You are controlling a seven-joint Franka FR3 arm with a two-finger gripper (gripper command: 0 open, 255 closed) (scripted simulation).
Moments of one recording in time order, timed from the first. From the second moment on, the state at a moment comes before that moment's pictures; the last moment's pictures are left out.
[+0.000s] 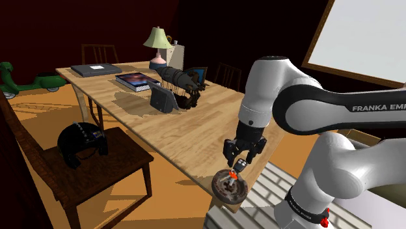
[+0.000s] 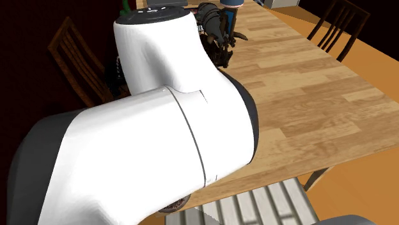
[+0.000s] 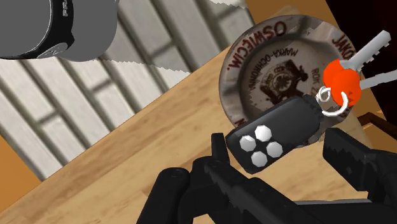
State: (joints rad) arm 0.20 -0.97 0.42 -2.85 0.38 1.89 0.78
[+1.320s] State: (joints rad) arm 0.21 -0.92 0.47 -2.93 0.42 2.02 0.77
